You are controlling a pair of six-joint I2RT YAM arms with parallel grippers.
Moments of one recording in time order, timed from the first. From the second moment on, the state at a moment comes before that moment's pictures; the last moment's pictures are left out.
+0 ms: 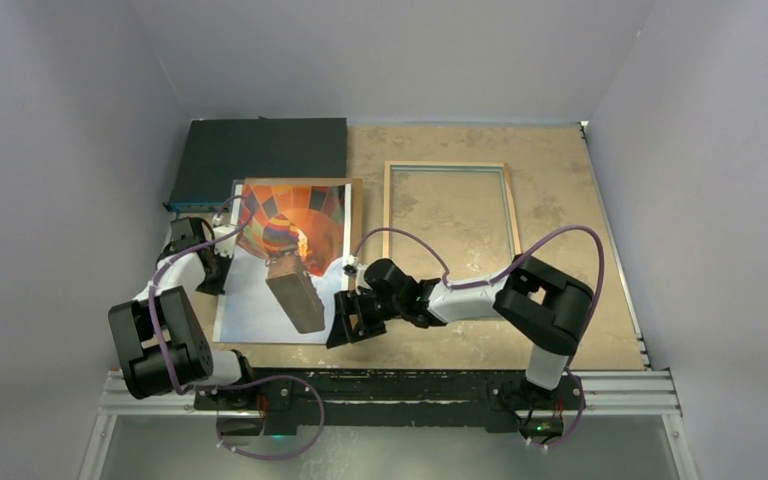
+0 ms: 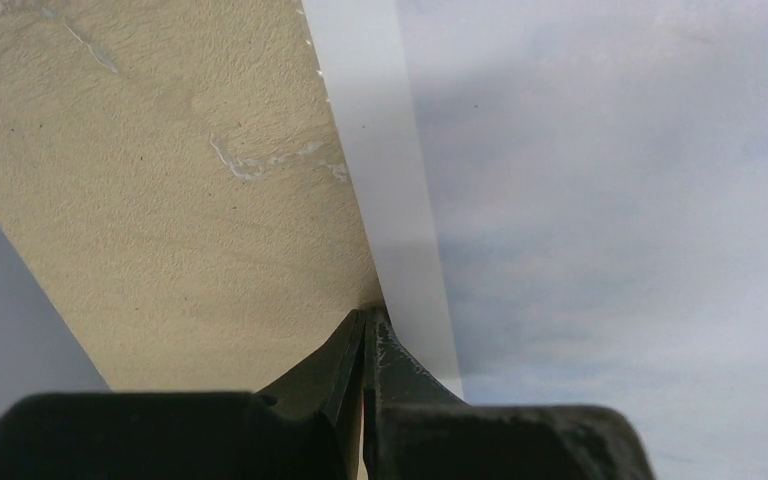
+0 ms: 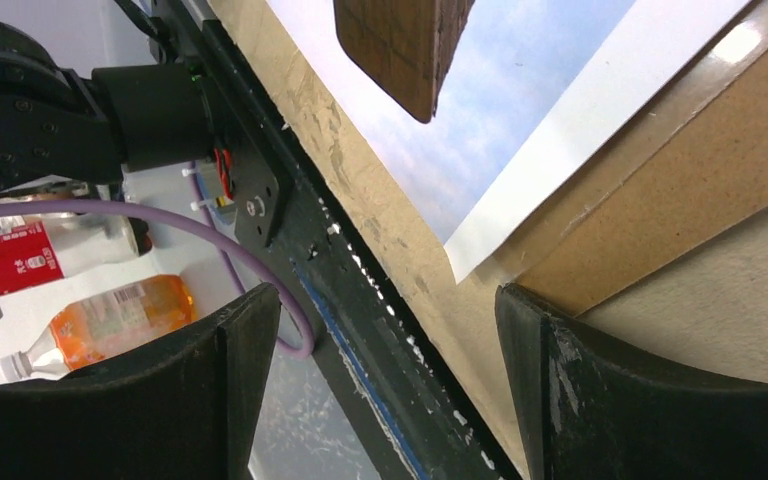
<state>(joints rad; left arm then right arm) 0.35 1.37 0.66 -0.46 0.01 0.56 1.07 1.77 0.81 0.26 -0.46 0.89</state>
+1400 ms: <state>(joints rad) 0.35 1.44 0.70 -0.38 0.00 0.59 0.92 1.92 0.68 0.96 -0.50 1.13</state>
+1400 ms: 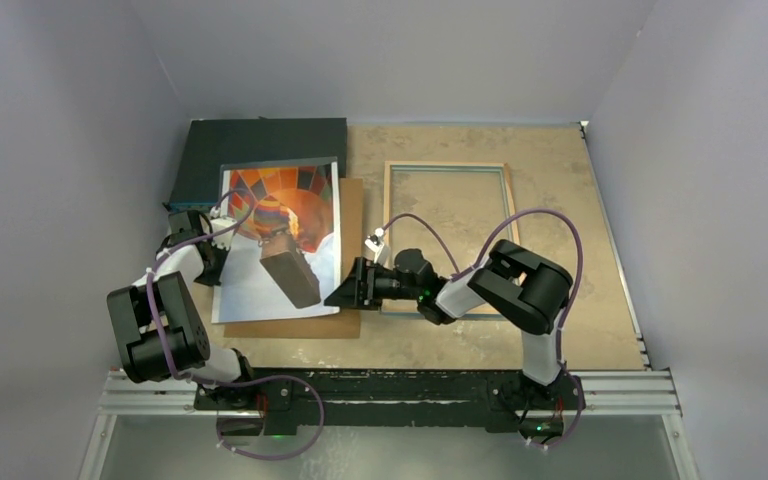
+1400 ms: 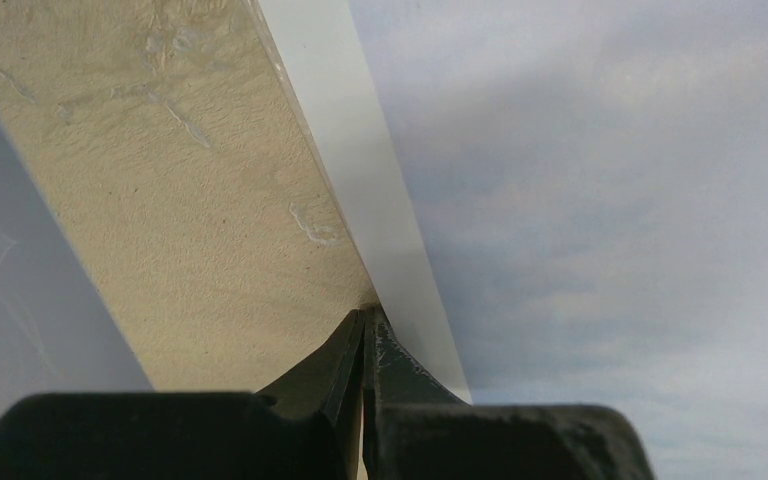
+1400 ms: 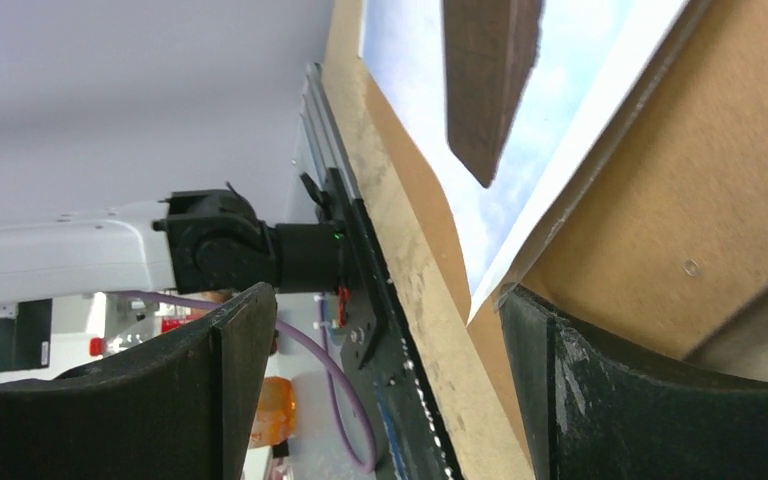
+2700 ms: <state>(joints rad) 0.36 1.43 0.72 -0.45 0.01 0.58 0.85 1.92 0.87 0.99 -0.47 1.13</state>
